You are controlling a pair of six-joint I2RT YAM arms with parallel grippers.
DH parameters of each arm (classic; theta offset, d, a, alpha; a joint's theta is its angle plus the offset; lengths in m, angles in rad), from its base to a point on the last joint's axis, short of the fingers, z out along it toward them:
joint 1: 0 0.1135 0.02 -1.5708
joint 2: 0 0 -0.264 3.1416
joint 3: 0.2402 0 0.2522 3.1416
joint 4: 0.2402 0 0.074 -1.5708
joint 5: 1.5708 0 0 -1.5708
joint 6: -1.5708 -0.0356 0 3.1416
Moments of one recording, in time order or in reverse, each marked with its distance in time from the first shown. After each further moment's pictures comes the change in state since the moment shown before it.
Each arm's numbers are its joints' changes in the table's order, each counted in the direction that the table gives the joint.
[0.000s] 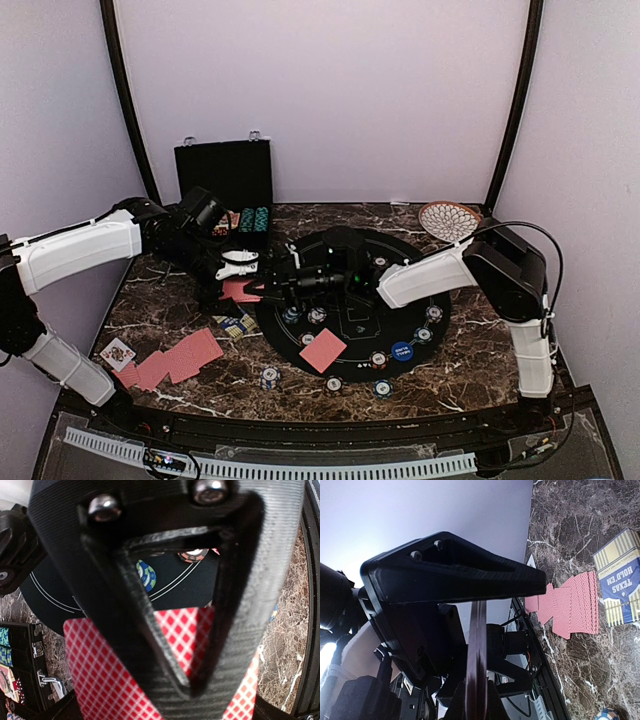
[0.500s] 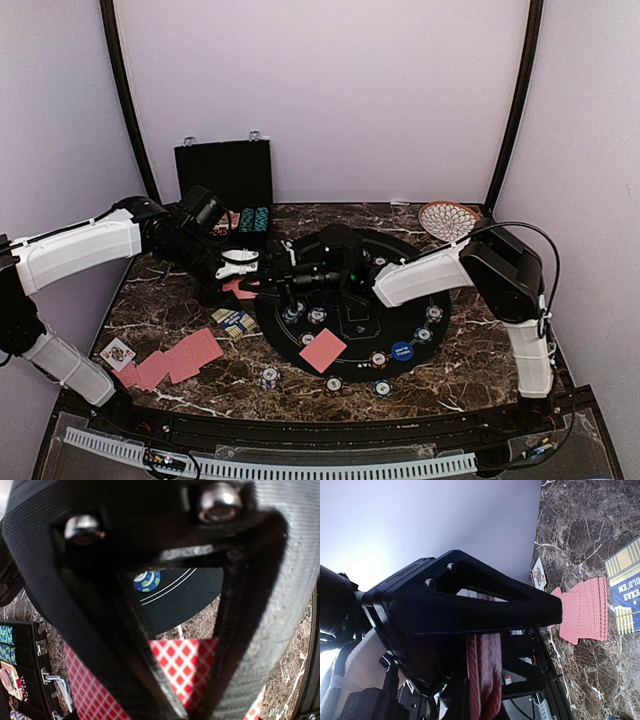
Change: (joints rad) left arm -0.005 0.000 0.007 0.001 -0.020 -0.004; right arm 0.006 0.022 0.042 -0.010 0.002 -0.016
